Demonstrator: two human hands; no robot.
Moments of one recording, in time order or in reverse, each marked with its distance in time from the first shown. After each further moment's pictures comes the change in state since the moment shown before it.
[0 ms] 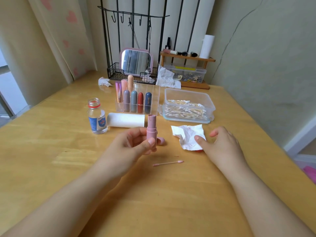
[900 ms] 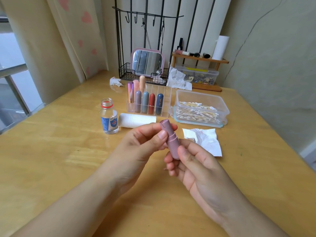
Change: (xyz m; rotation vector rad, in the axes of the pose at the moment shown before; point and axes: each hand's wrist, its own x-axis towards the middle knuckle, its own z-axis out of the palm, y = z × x) left_hand -0.005 0.010 -0.002 -0.285 -0.067 0.138; right_hand -0.086 -0.061 0.006 1.346 -0.731 -0.092
